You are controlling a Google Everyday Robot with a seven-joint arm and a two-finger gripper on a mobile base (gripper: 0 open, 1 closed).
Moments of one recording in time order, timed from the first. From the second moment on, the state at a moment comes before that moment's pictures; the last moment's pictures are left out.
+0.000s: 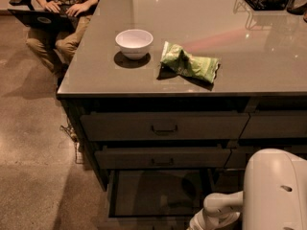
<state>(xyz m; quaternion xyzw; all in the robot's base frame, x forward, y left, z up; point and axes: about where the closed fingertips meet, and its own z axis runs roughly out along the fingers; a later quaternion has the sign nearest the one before) 0.356 -0.164 0.198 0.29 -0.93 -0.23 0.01</state>
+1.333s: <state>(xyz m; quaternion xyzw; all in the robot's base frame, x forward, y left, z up) 0.398 -0.145 0.169 0.28 -0.93 -0.24 -0.08</state>
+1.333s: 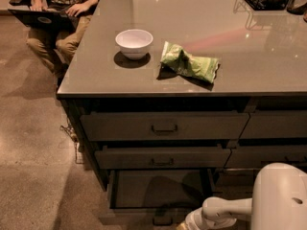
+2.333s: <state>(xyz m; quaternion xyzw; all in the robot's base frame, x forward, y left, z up) 0.474 -0.161 0.155 0.25 -0.92 -0.24 -0.16</state>
